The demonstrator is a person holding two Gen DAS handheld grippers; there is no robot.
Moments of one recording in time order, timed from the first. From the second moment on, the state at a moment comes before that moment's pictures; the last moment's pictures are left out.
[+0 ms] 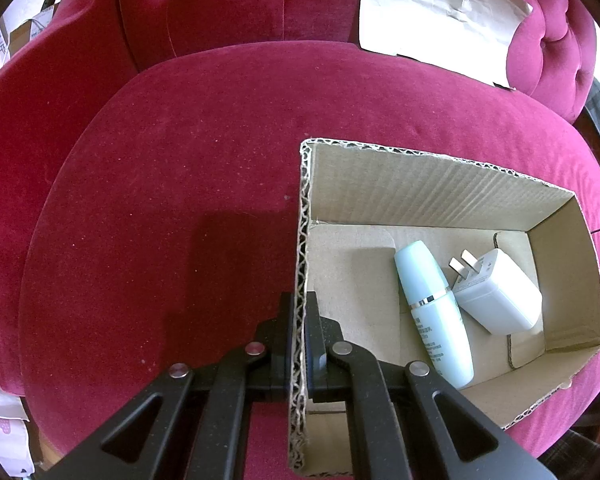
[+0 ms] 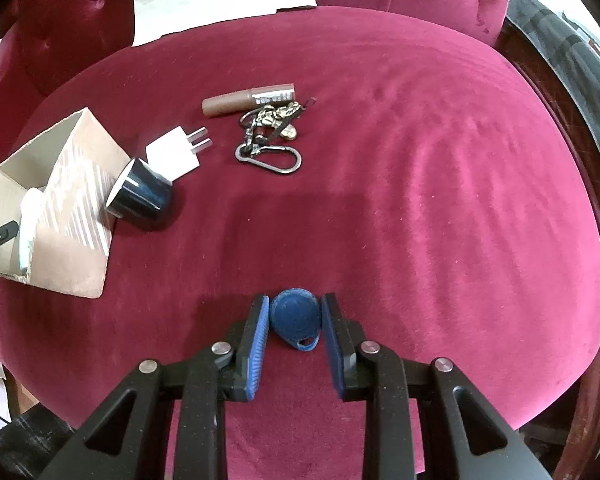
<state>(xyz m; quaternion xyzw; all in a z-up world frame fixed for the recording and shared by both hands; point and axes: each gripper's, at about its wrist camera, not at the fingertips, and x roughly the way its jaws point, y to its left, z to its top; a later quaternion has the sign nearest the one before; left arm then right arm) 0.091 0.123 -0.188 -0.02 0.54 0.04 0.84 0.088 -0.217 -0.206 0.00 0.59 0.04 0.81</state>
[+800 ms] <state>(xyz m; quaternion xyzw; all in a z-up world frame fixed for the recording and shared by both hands) 0.092 0.124 -0.188 -0.02 0.54 0.04 0.84 0.097 -0.187 -0.131 -0.01 0.54 0.04 0.84</state>
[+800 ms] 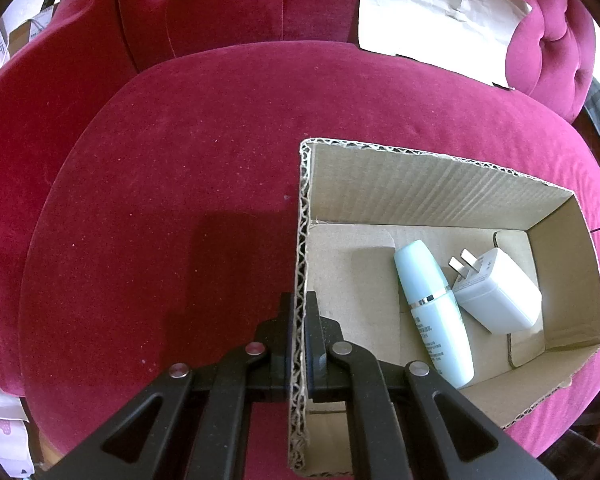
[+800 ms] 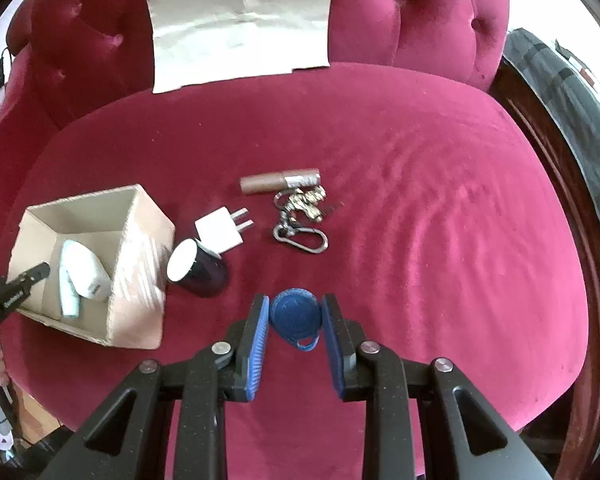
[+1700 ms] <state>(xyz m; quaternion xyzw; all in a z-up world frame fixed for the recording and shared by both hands) 0.091 0.129 -0.188 -0.02 0.54 0.04 0.84 0.105 -0.116 -0.096 0.00 0.50 0.11 0.86</state>
